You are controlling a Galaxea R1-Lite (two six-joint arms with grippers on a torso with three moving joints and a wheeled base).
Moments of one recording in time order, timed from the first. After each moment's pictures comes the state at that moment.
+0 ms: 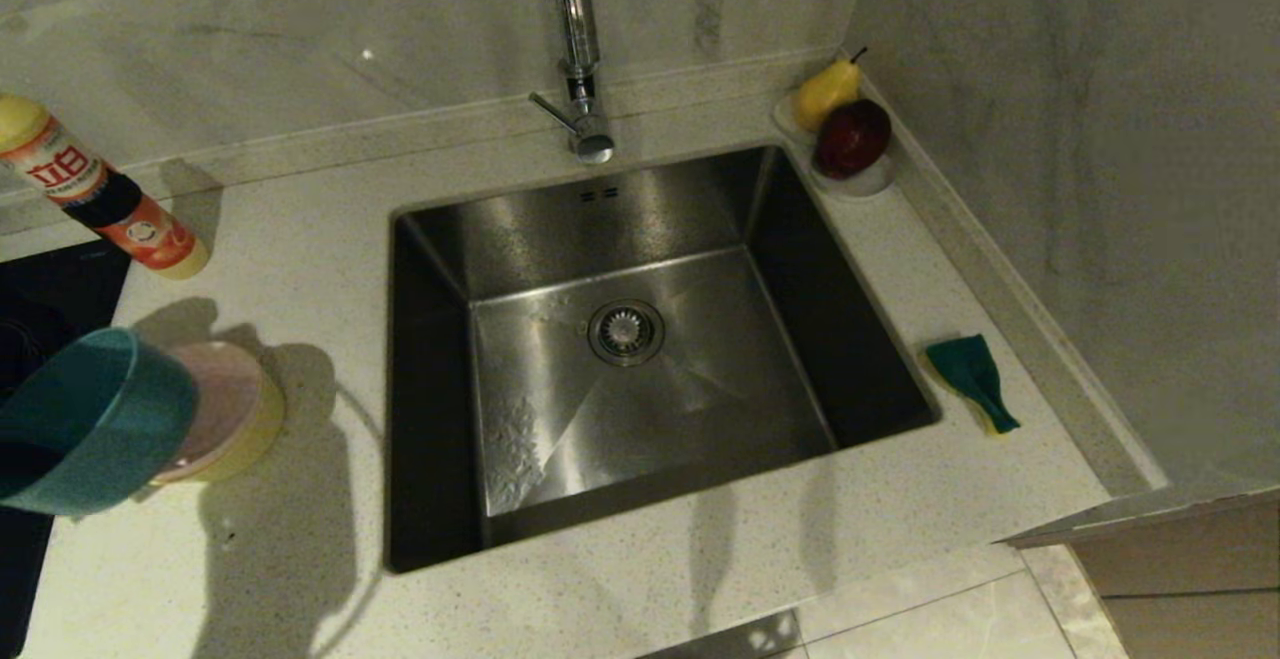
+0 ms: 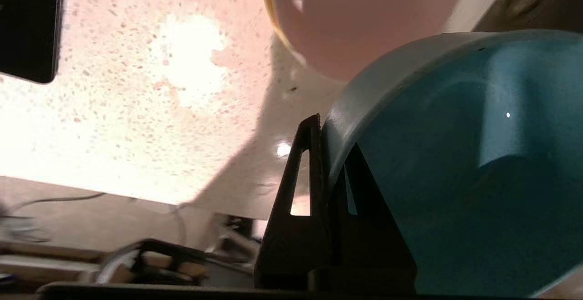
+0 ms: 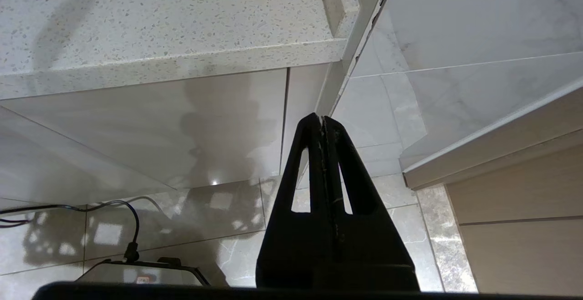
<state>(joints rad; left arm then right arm) 0.65 1.38 -1.24 0.83 -0.50 -0.17 -0.01 0.00 0.00 0.01 0.01 -0.05</state>
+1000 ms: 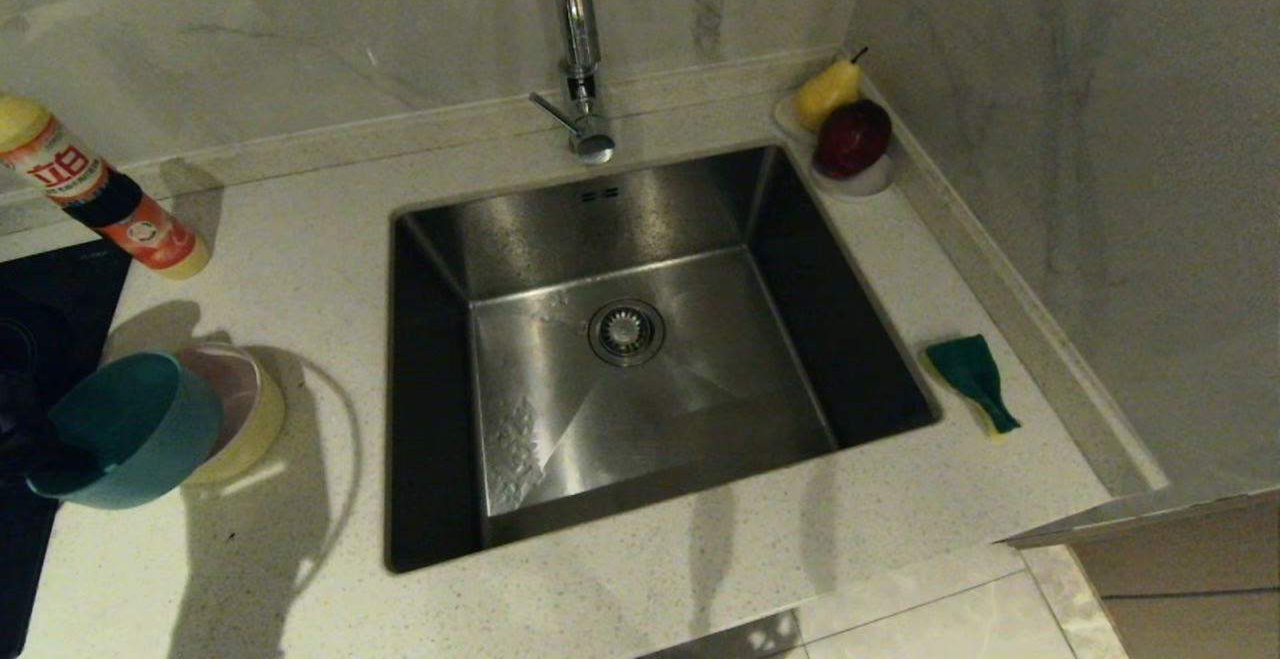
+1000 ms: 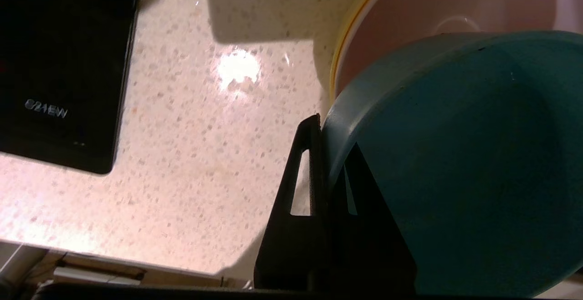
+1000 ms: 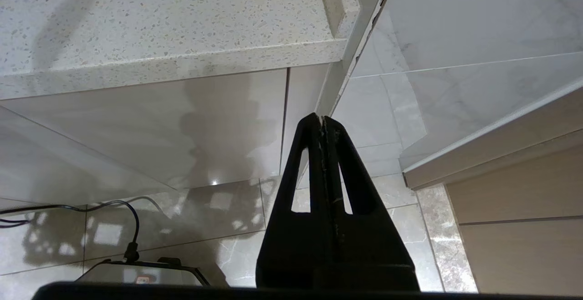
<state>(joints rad) 0.62 1.52 -1.17 0.58 -0.39 -0.14 -0.01 0.00 0.00 0.01 0.01 -0.05</state>
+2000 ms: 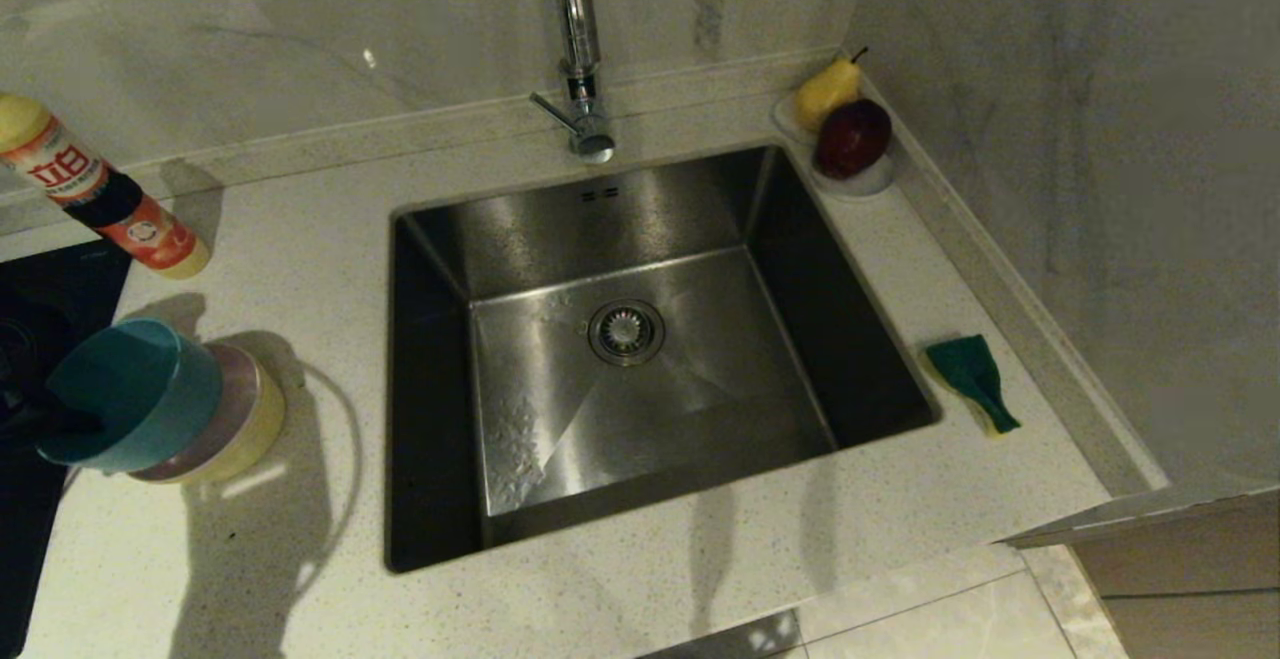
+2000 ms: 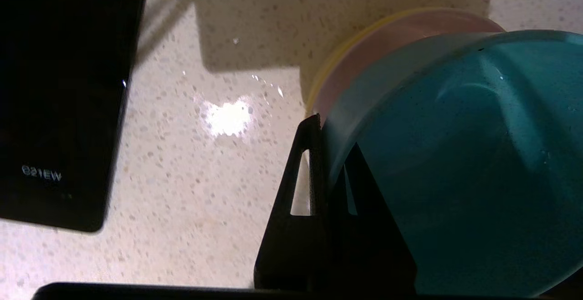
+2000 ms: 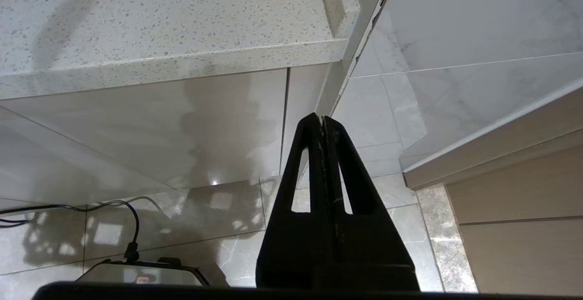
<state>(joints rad) 0.62 1.51 -1.12 0.40 -0.41 -0.17 -0.01 0.00 0.00 0.01 0.01 -0.05</state>
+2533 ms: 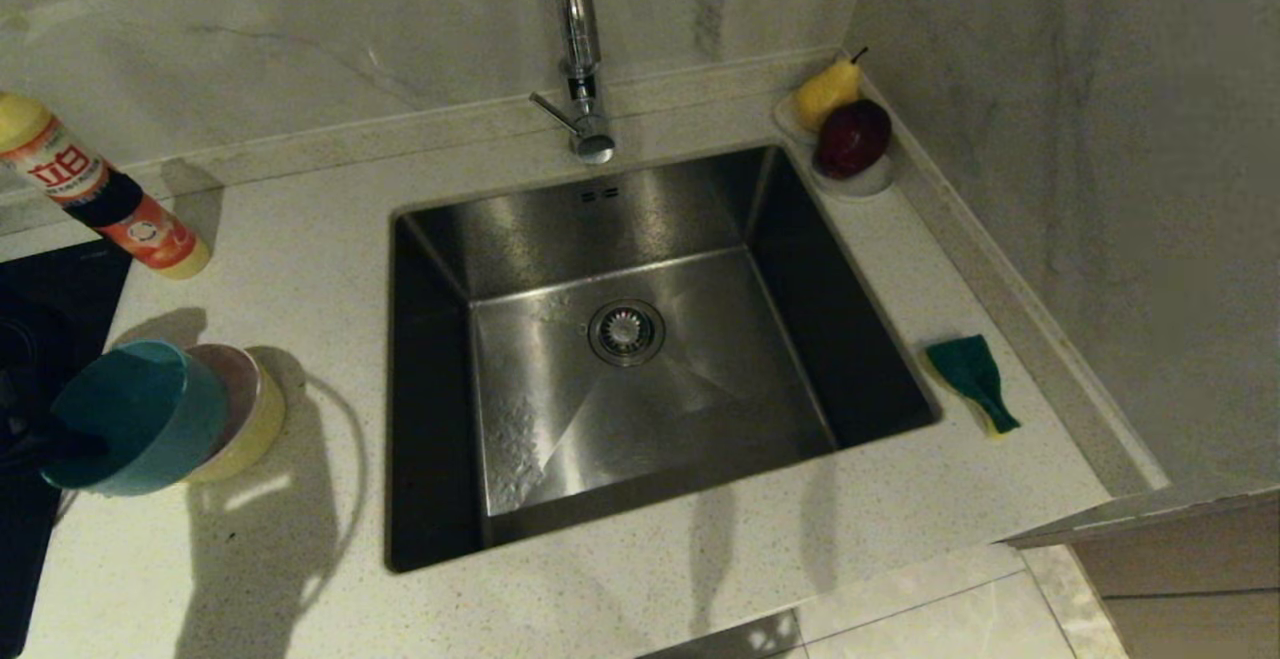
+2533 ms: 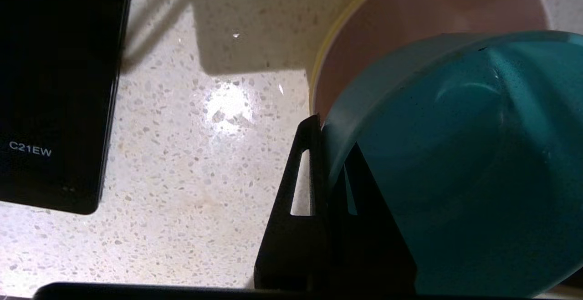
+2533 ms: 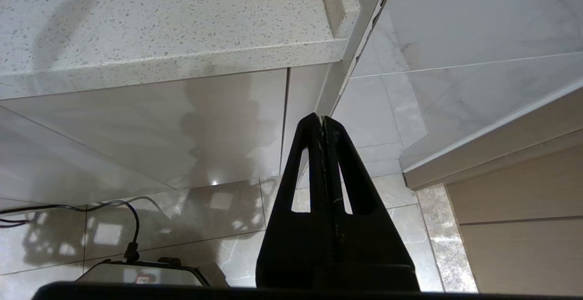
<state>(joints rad) 0.62 1.47 -1.04 0.38 -0.41 -0.16 -0.01 0.00 0.00 0.01 0.01 -0.05</state>
